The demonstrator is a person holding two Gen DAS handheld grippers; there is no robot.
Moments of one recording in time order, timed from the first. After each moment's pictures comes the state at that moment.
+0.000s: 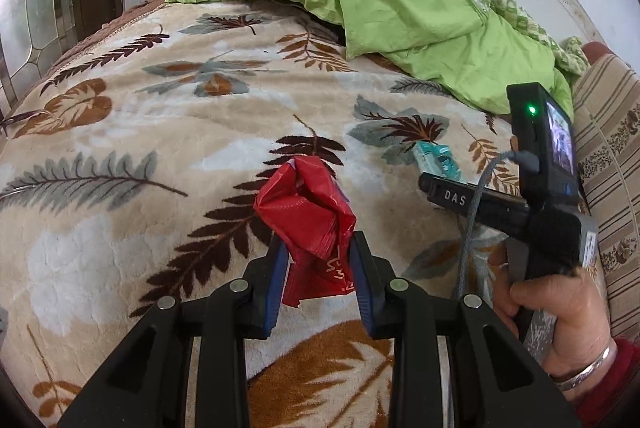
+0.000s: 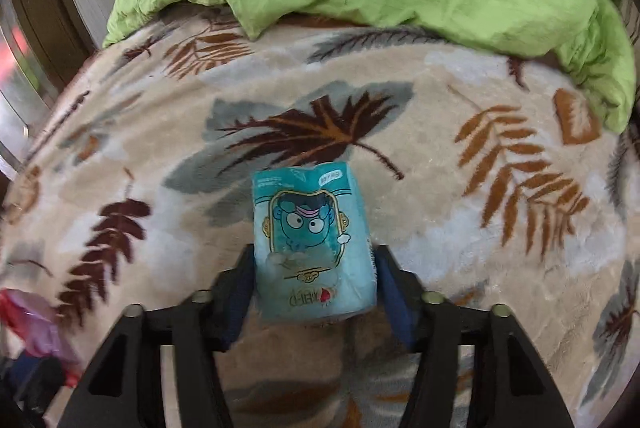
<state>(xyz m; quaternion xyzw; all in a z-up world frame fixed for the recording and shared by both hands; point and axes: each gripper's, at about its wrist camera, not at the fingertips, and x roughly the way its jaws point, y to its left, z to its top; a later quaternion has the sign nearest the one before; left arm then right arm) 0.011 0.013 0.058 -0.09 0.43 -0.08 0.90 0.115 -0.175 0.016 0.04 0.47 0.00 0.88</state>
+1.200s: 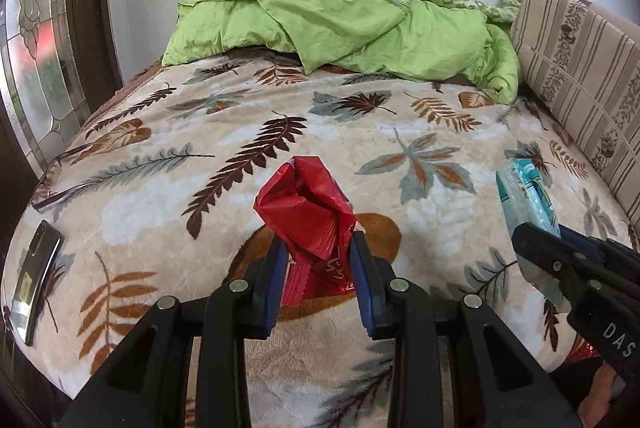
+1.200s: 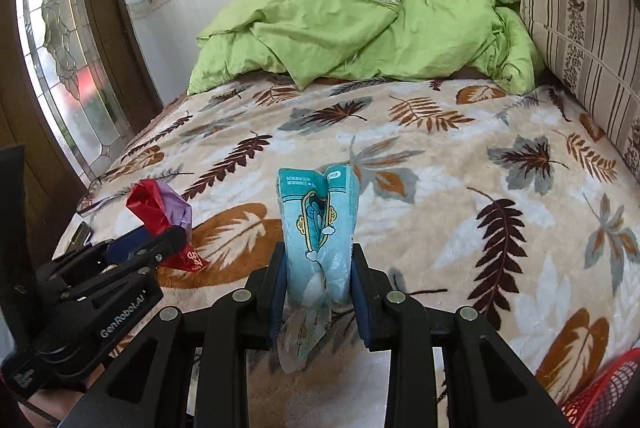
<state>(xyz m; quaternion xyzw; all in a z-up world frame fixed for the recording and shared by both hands) -0.157 -0.032 0.080 0.03 0.35 -0.11 0.93 -0.183 -0.163 0.082 0.10 0.34 0.02 0.94</state>
